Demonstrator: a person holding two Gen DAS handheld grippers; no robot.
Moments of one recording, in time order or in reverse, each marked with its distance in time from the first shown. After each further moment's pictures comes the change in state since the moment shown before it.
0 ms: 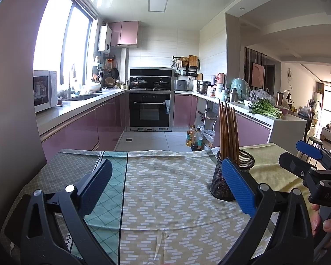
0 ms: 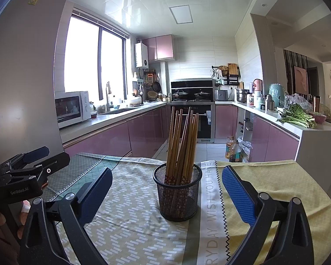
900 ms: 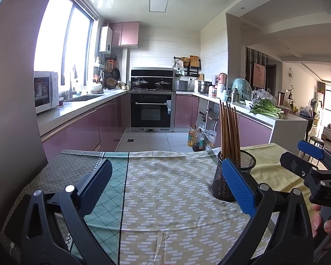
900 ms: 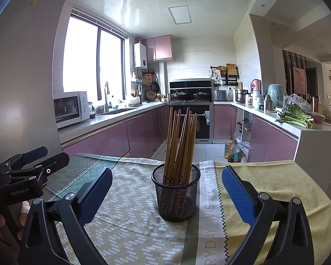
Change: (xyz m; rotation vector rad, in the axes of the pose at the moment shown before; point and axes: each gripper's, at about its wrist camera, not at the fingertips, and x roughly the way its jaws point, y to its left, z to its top) left arm 0.002 0.000 -0.002 0.000 -0.006 0.008; right arm 0.000 0.001 -0.001 -0.001 -0.004 -0.011
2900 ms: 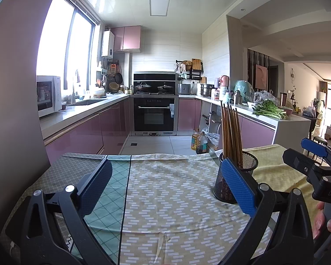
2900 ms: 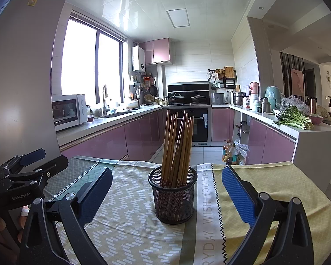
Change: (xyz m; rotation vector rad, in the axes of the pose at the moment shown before) left arm 0.002 -0.002 -0.001 0.008 -0.019 0.022; right arm 0.001 -0.001 -0.002 0.003 -0.019 -0.012
